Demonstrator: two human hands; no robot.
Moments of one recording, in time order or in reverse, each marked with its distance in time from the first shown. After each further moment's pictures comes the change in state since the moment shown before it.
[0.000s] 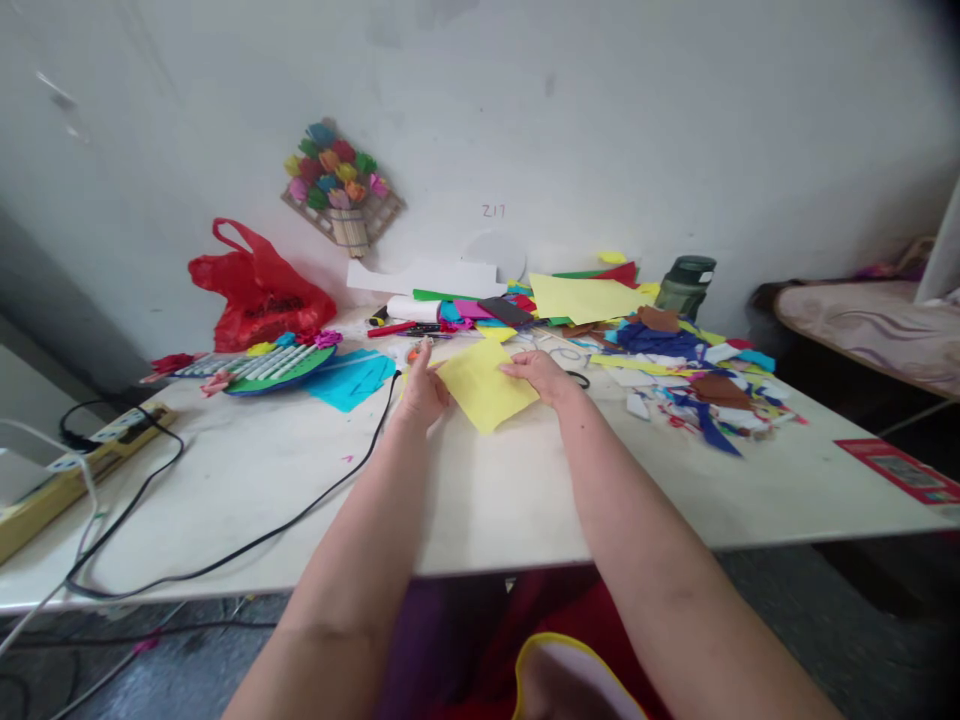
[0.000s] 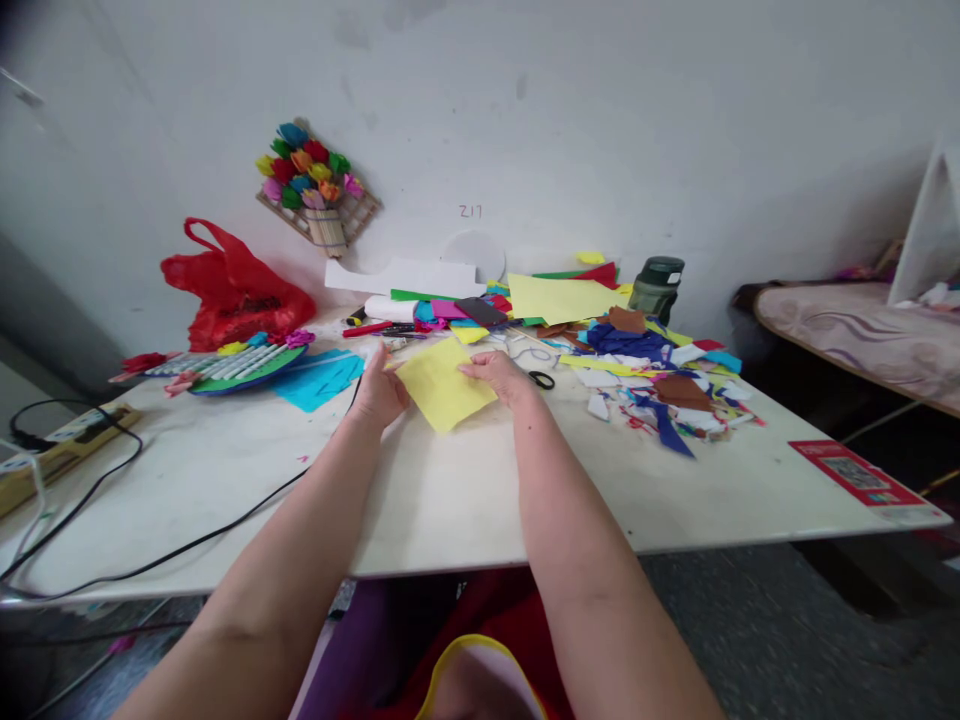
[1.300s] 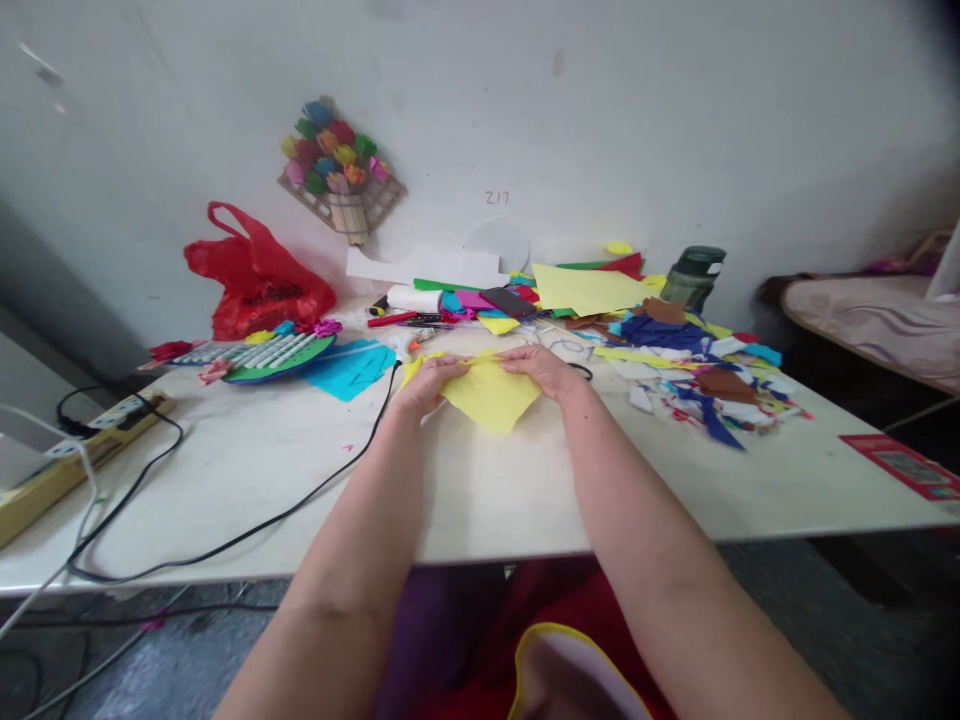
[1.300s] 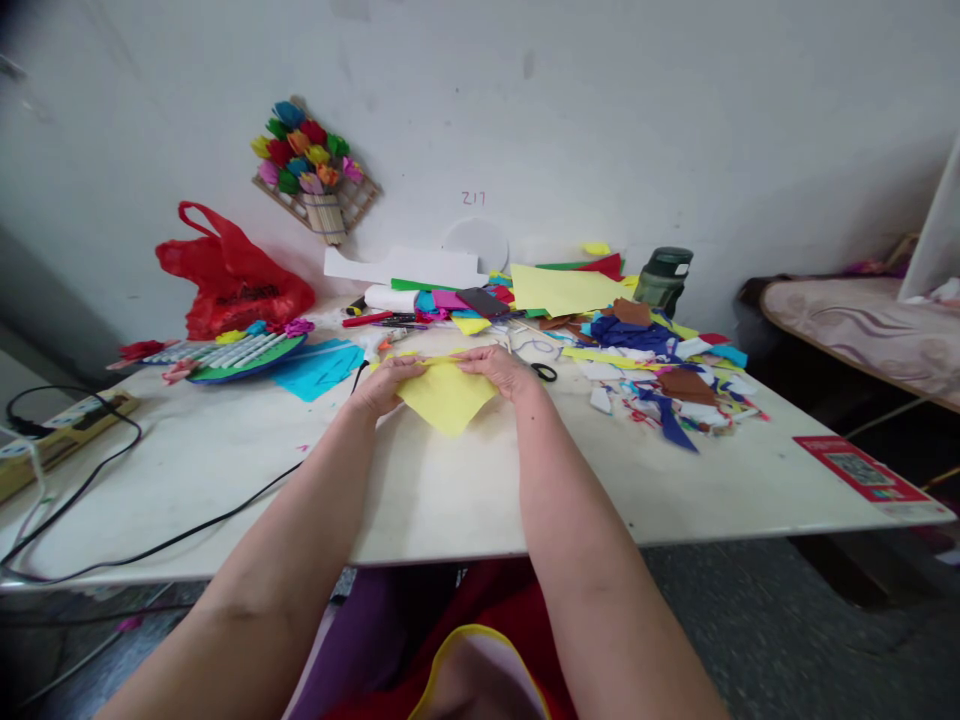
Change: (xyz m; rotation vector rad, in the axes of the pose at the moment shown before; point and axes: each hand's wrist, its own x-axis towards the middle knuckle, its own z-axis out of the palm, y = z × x) left_hand 0.000 -0.001 -0.006 0.050 -0.214 -0.098; right_hand -0.007 -0.009 0.004 0.075 -0.110 0.099
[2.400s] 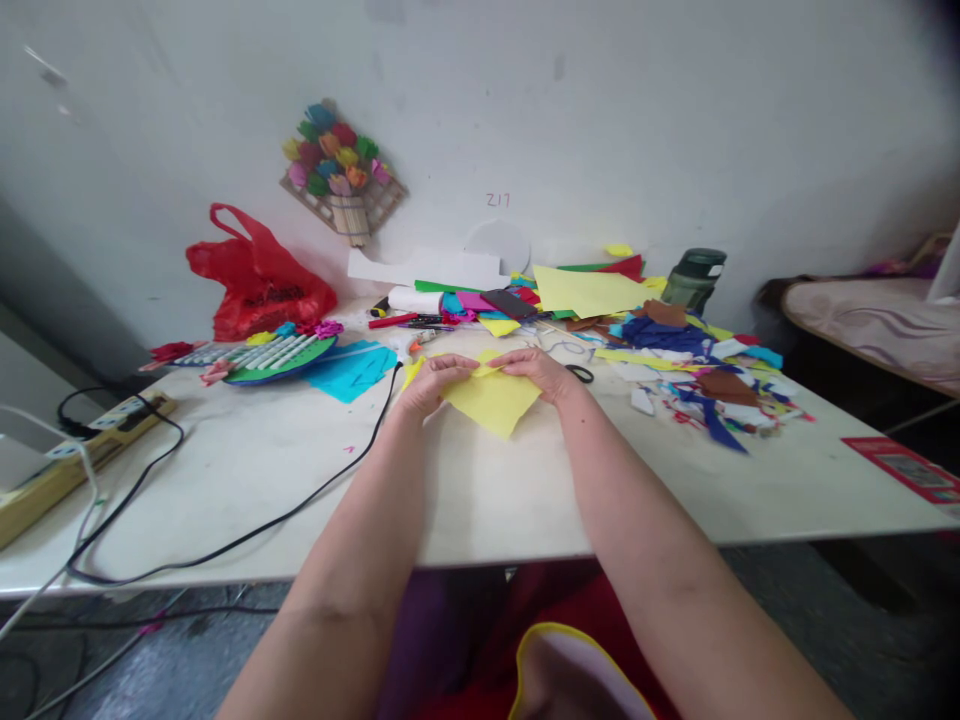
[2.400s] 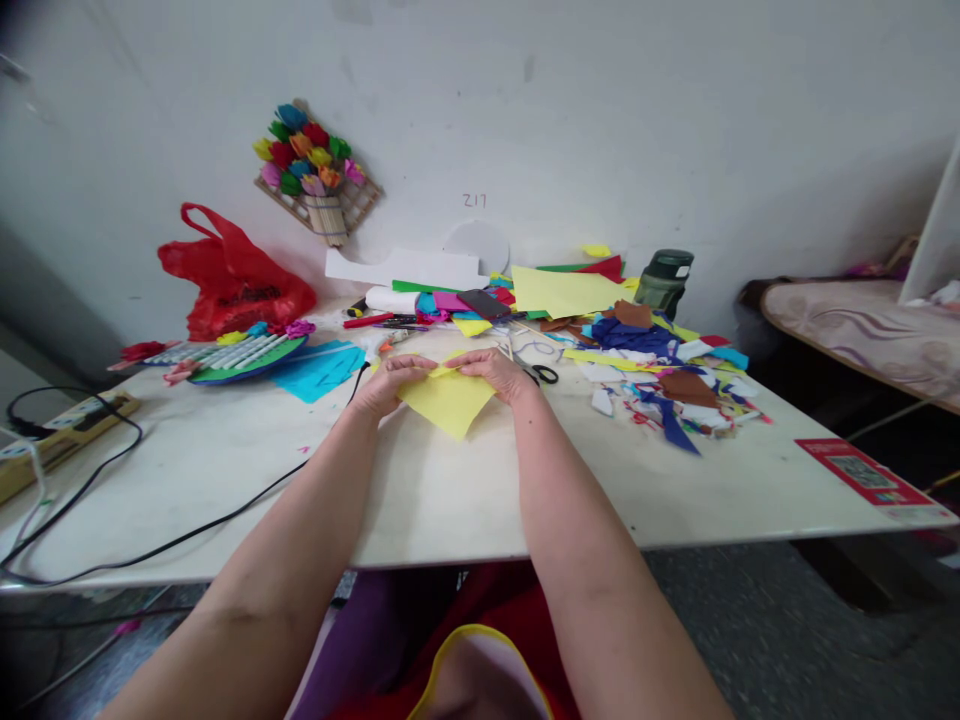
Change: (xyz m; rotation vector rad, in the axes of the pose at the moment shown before) left_hand -0.004 0.002 0.000 0.081 0.005 0.102; right_hand 0.004 0.006 -0.002 -0.013 -0.077 -0.059
